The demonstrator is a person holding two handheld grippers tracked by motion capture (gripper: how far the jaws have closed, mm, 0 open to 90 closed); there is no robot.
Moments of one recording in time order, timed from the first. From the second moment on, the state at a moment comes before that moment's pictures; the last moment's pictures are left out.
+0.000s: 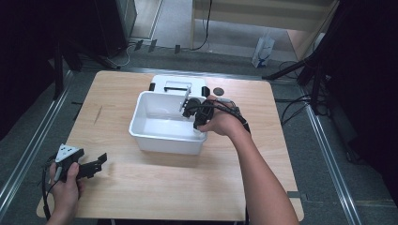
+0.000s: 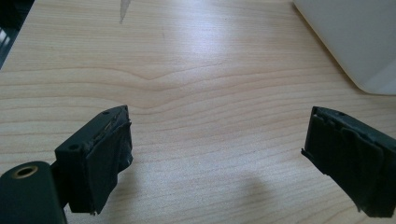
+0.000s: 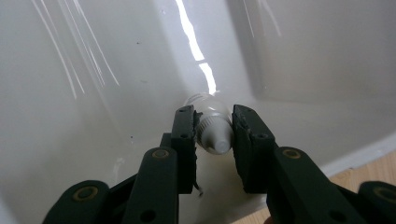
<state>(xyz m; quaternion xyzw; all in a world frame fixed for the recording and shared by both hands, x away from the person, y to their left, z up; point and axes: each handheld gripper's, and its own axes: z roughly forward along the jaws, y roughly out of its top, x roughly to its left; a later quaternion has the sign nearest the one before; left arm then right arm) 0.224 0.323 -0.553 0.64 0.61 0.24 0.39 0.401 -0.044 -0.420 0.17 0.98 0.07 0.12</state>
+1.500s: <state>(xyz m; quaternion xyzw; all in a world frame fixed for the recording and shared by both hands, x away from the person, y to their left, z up) 0.224 0.323 -0.553 0.64 0.61 0.25 0.39 0.380 -0.083 -0.374 0.19 0.96 0.16 0.16</state>
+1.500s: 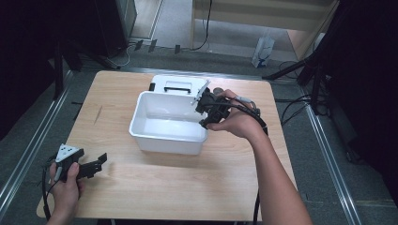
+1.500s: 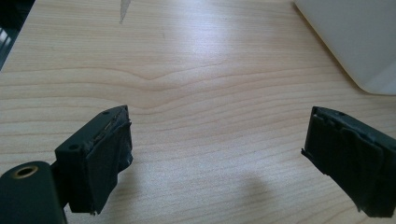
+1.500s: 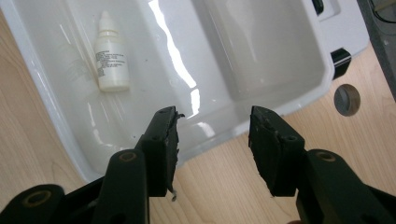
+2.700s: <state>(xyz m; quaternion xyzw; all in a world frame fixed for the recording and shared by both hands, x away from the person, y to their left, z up) 0.224 0.323 -0.553 0.64 0.61 0.25 0.39 0.345 -0.197 -0.436 0.35 0.89 0.20 0.20</state>
